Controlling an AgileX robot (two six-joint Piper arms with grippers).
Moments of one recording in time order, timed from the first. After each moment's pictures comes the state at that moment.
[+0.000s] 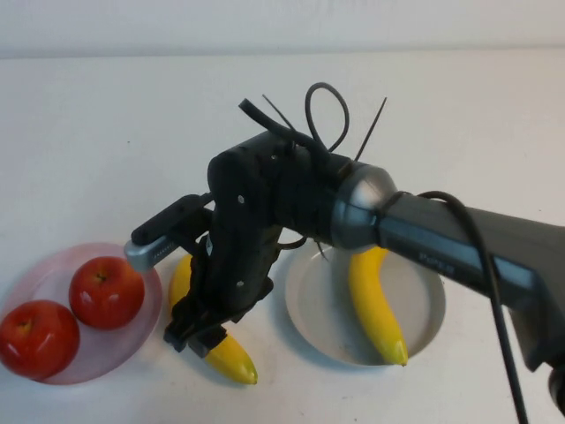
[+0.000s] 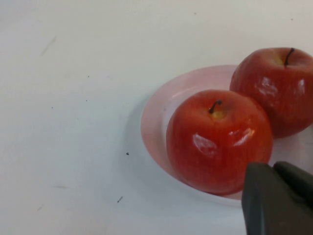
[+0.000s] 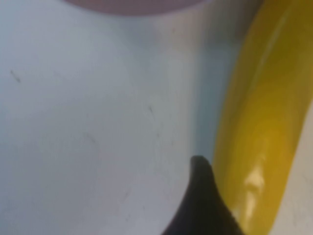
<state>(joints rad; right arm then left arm) 0.91 2.14 -1.87 0.17 1.14 -0.08 -0.03 -0.01 0.03 -0.03 0.38 0.12</state>
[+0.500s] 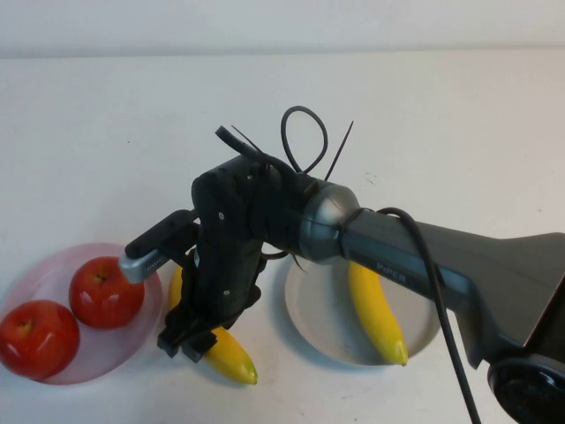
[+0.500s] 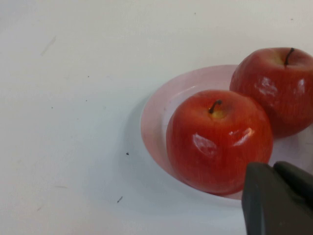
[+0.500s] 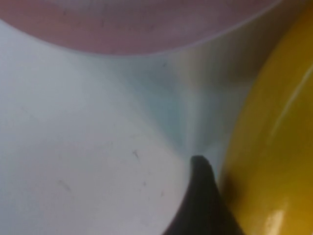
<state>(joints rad) 0.92 2.28 -1.99 0.18 1.14 -0.08 -0.03 -0.01 0.03 -0.03 0.38 0.12</state>
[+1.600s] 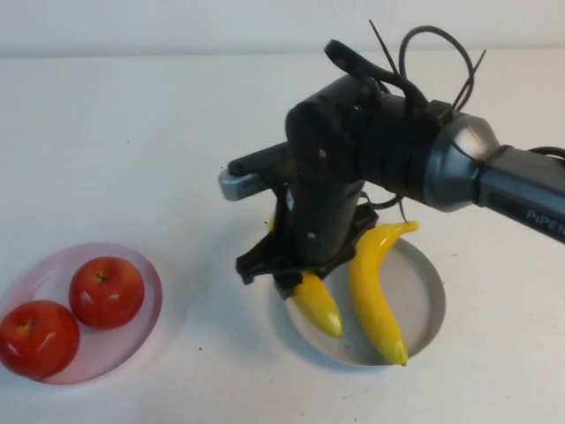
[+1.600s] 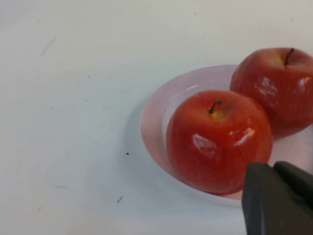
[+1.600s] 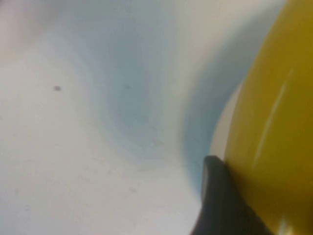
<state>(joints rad) 0.81 1.99 -1.74 0.00 1.18 0.28 -0.03 -0.01 0.03 -0.03 0.38 0.12</state>
